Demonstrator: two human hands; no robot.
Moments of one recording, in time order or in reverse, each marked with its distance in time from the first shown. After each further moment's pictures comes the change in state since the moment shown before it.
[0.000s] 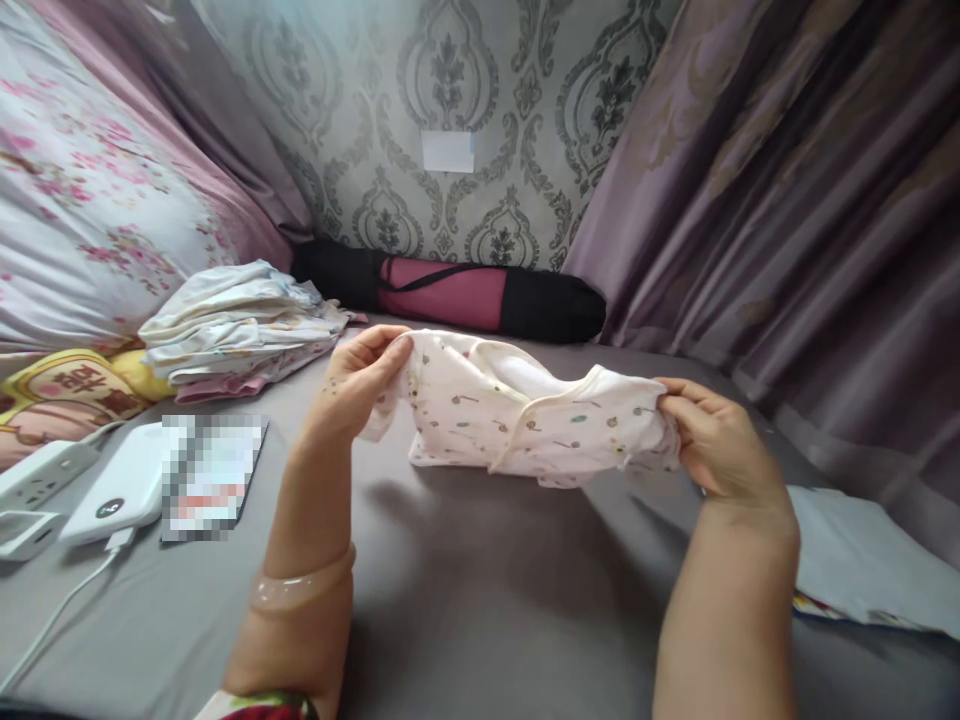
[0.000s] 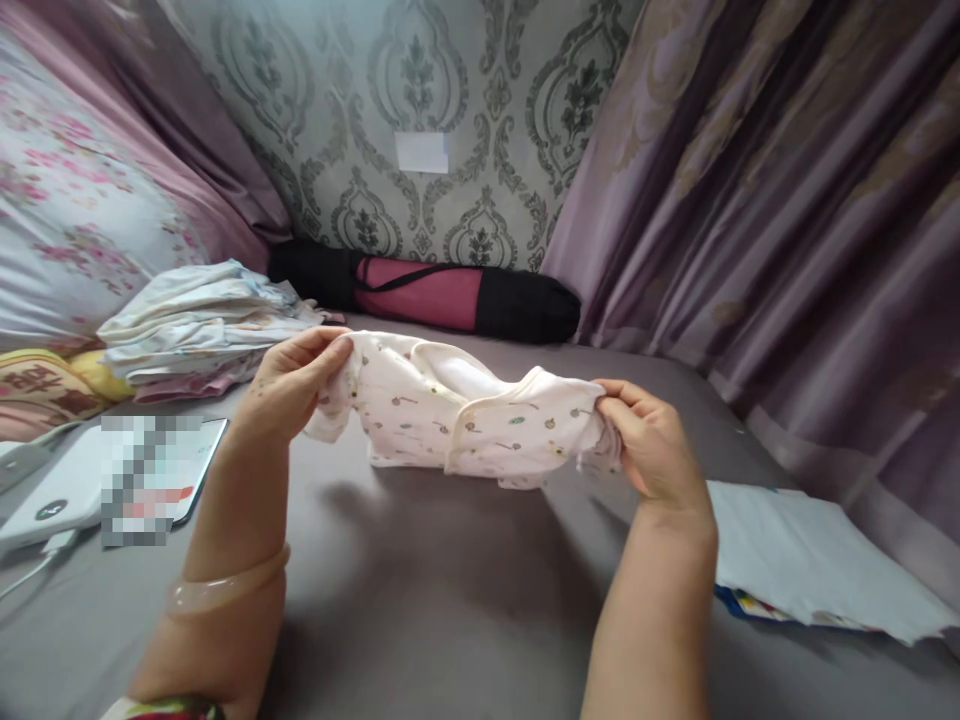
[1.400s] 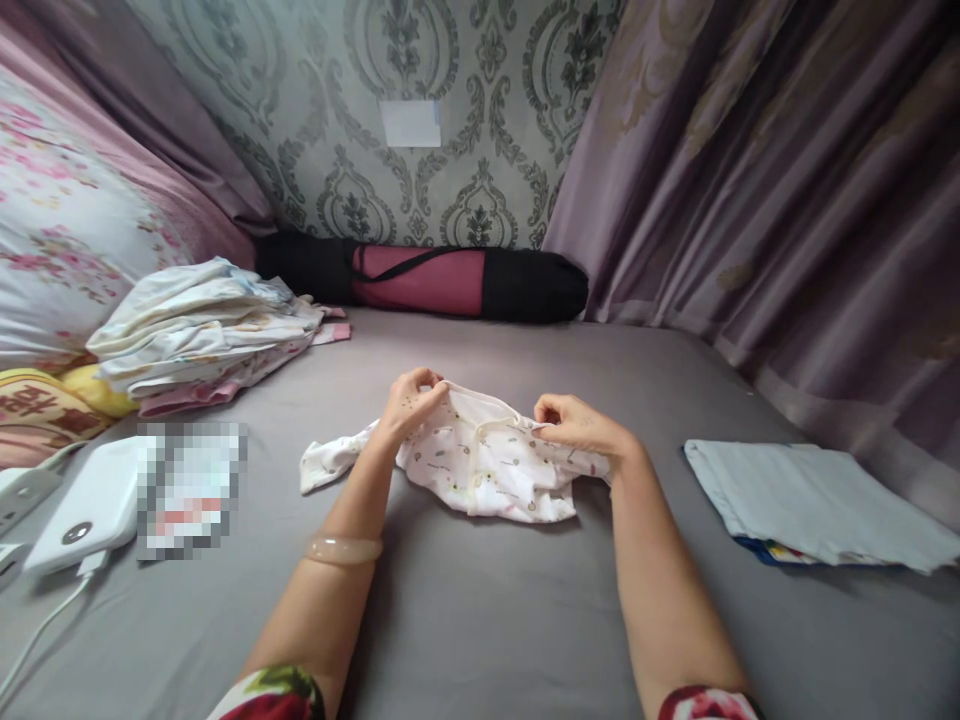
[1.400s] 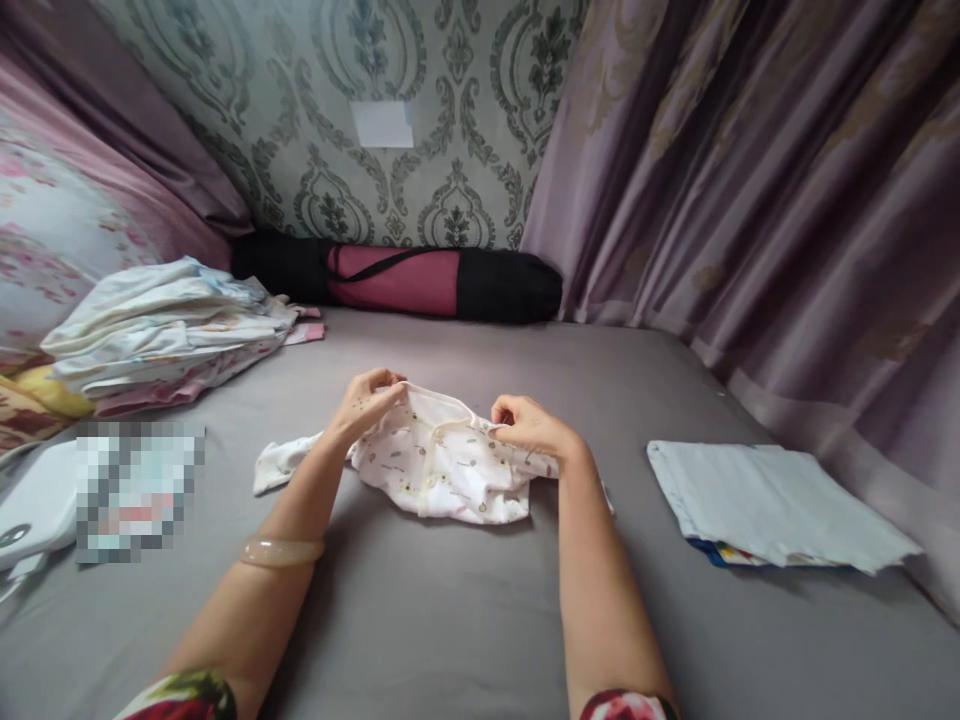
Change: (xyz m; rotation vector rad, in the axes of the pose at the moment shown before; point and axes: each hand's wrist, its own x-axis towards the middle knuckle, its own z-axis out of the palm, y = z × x) left_hand 0.006 -0.097 0.040 0.662 -0.167 -0.073; right_hand 0.025 0.077 0.045 -0.583 -0.715 -0.020
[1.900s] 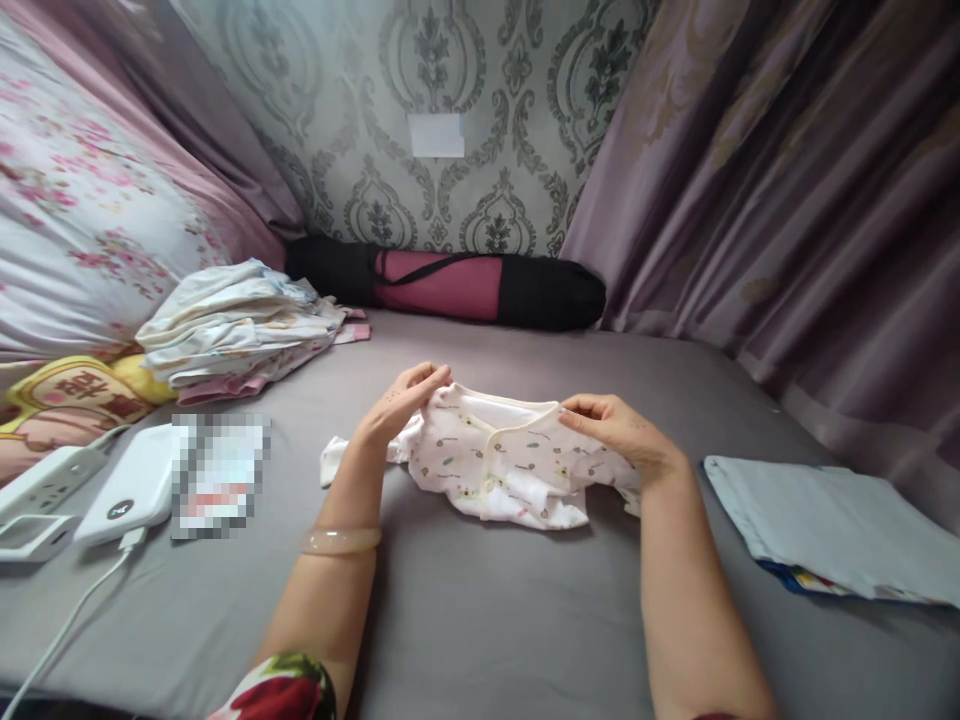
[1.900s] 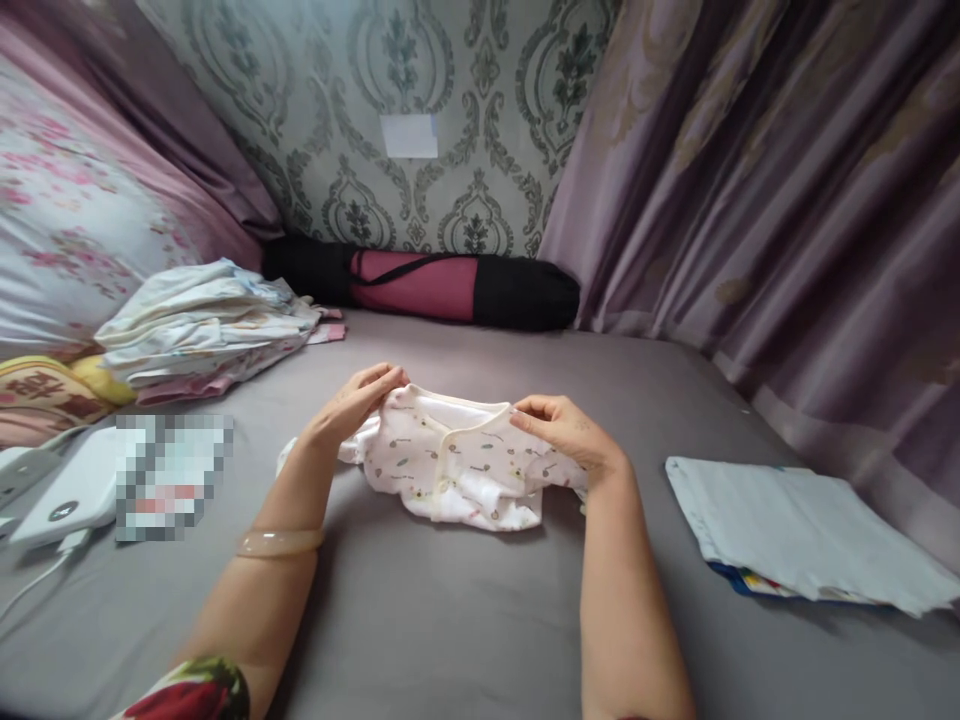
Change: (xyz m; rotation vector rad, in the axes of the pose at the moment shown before) left_hand -0.008 0.004 -0.040 -0.372 -0.243 -0.047; right_hand -0.020 -0.017 -0.015 0.399 0.023 0.075
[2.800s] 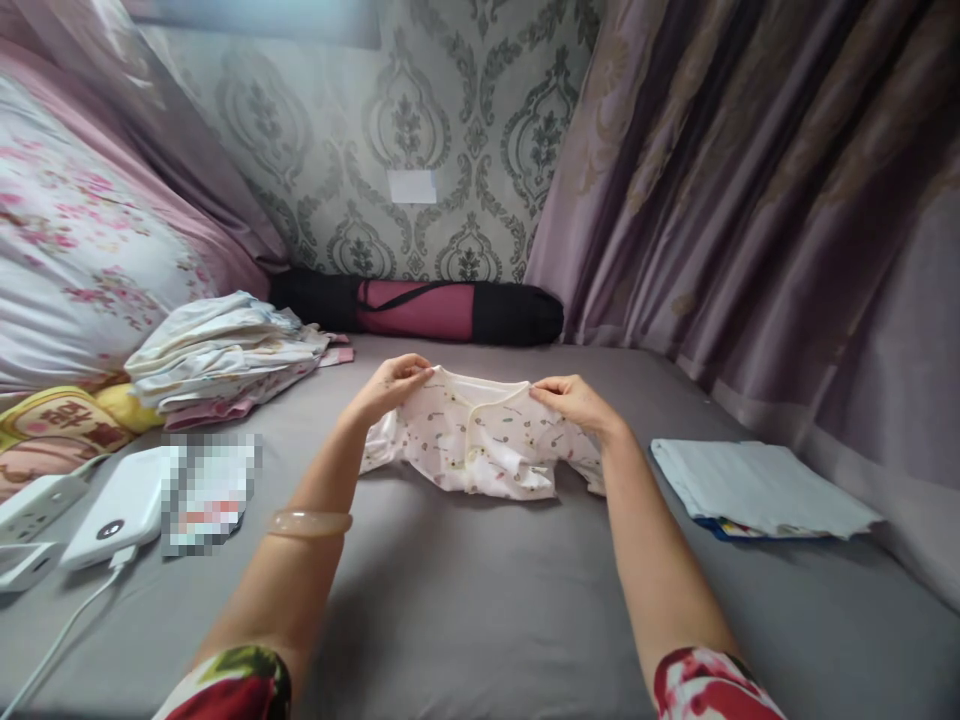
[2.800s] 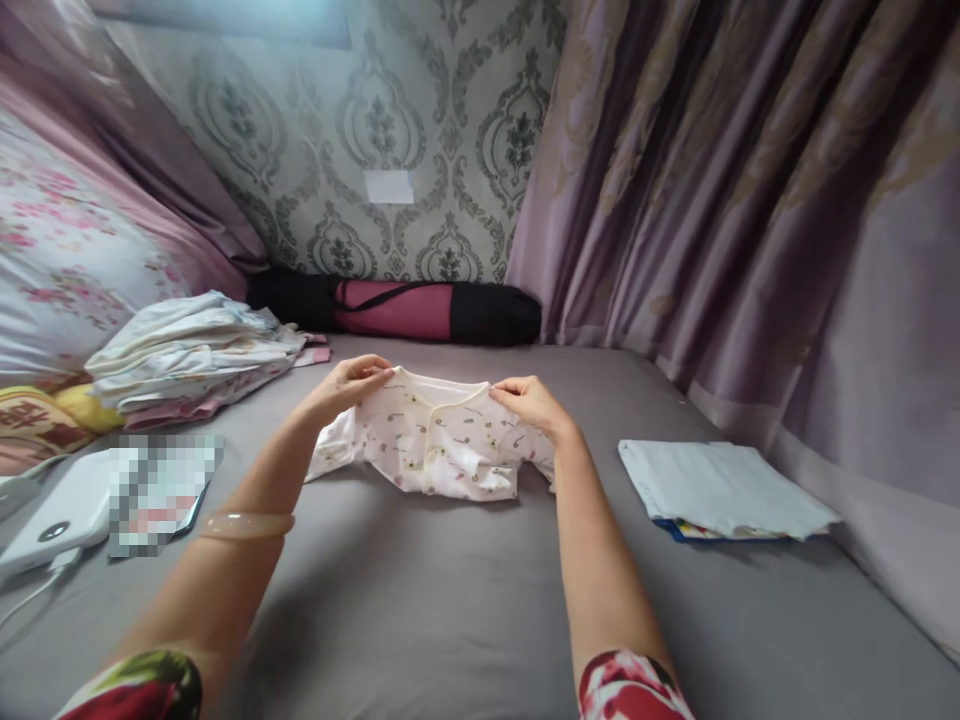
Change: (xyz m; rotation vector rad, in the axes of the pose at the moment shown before) left_hand 0.000 0.035 -0.010 0.185 -0.021 0.153; right_hand 0.001 -0.019 0.000 -0.192 0.243 -0.183
